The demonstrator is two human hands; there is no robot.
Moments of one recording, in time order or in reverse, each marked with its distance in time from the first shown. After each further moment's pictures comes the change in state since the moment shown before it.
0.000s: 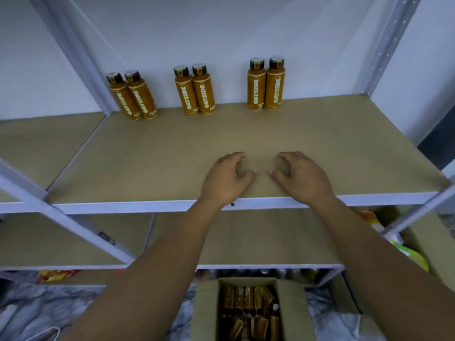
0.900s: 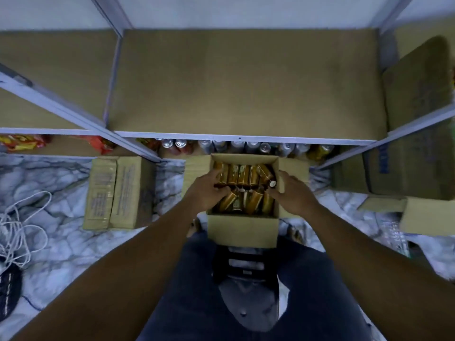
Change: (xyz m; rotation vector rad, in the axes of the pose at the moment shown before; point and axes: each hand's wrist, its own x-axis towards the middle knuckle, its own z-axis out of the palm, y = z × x) left_hand -0.286 -0.261 0.253 -0.071 -0.652 -0.616; right_hand -0.281 0.148 0.320 0.075 -0.858 0.455
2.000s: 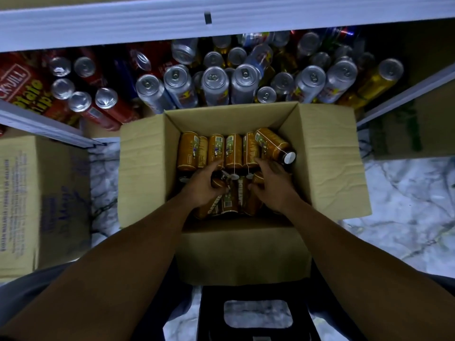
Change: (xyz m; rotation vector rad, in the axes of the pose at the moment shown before) left_hand 0.272 -0.194 0.228 -0.103 -0.148 0.071; right_hand 0.257 0.152 0.261 0.111 0.162 -0.082
